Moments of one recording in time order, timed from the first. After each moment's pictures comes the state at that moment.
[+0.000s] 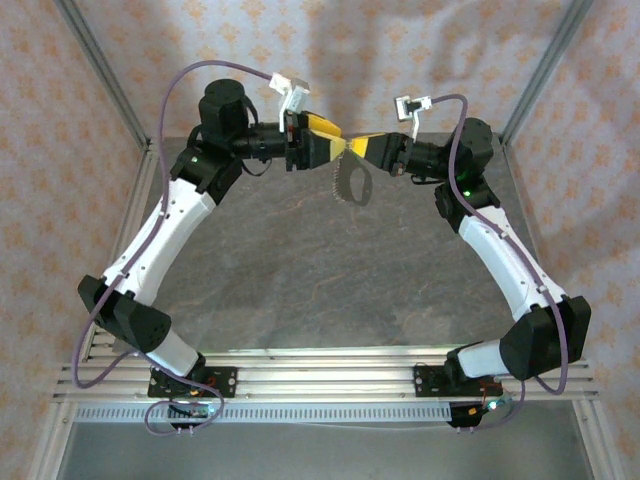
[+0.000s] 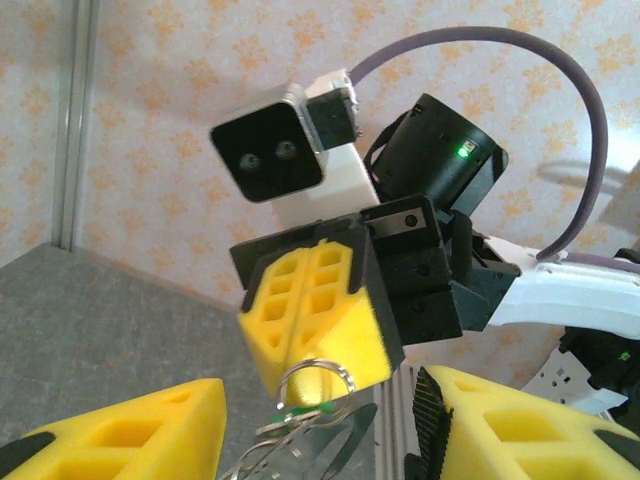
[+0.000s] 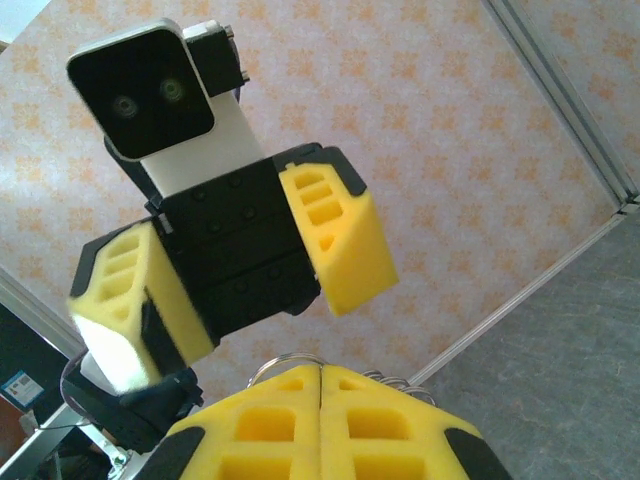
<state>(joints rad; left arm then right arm) -0.41 1.58 1.78 -0.26 0.97 -0.30 0.29 1.38 1.30 0.32 -1.10 0.89</state>
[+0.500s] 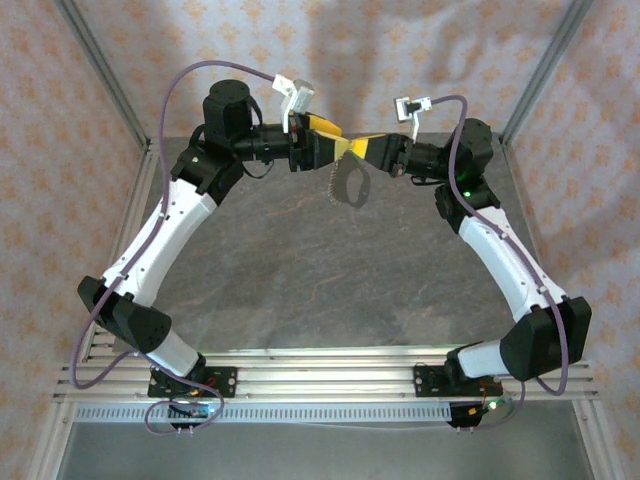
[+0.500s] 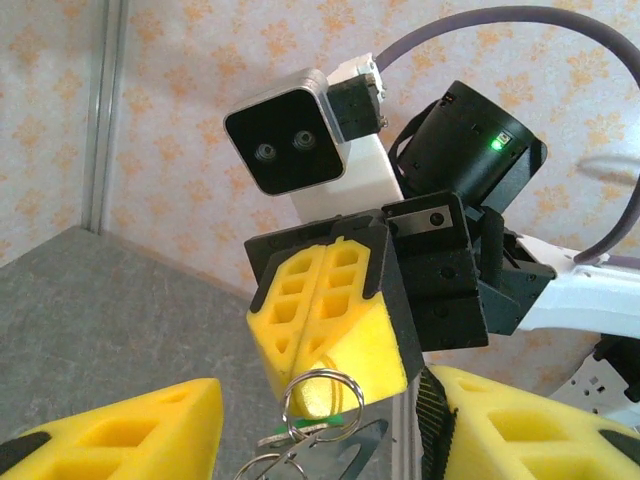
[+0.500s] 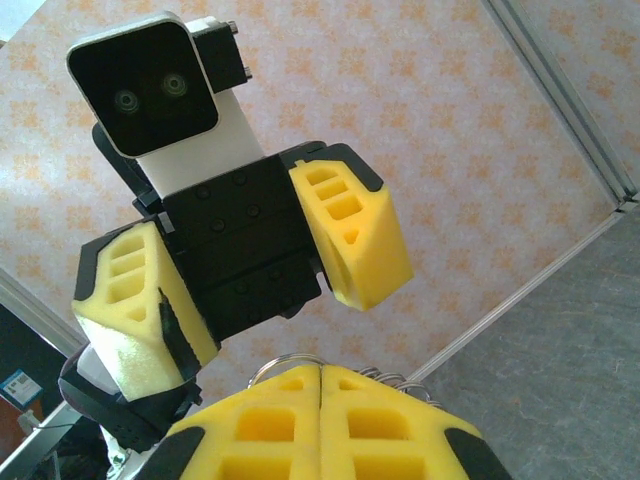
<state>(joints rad) -0.43 1.58 1.80 -0.33 0.89 -0.26 0.29 1.37 1.30 0.31 -1.10 0.88</state>
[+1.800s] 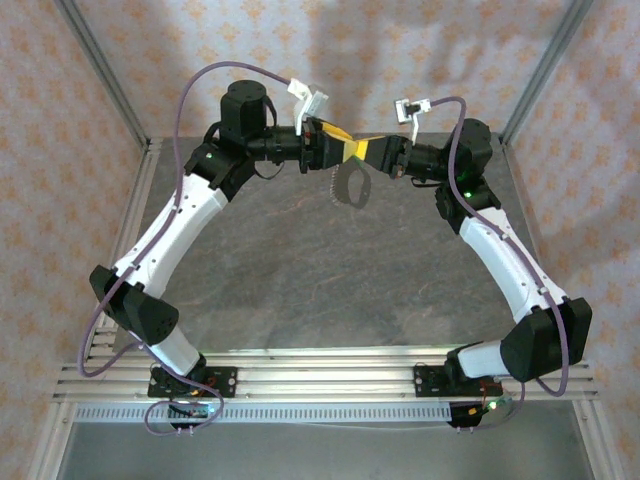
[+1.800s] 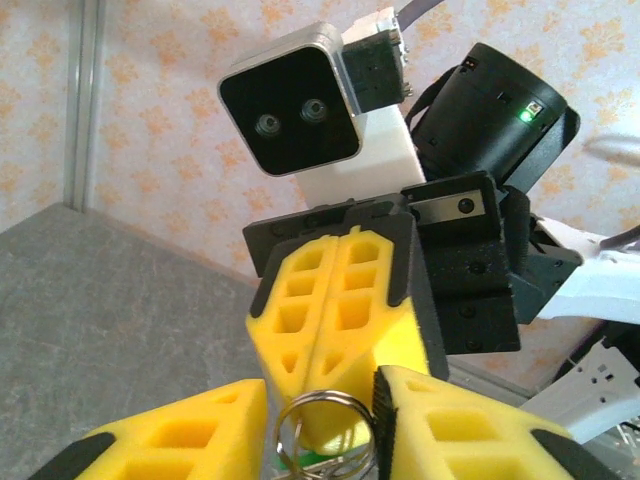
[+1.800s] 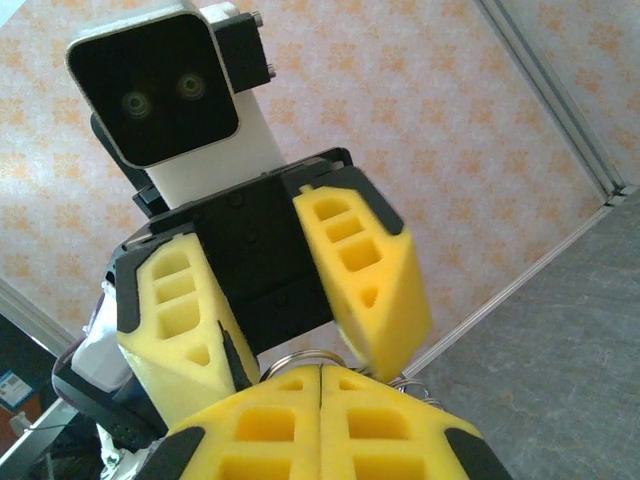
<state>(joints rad) -0.45 1.64 1.84 -0.37 0.89 -0.24 0.28 1.37 1.29 0.27 -1.09 0.85</state>
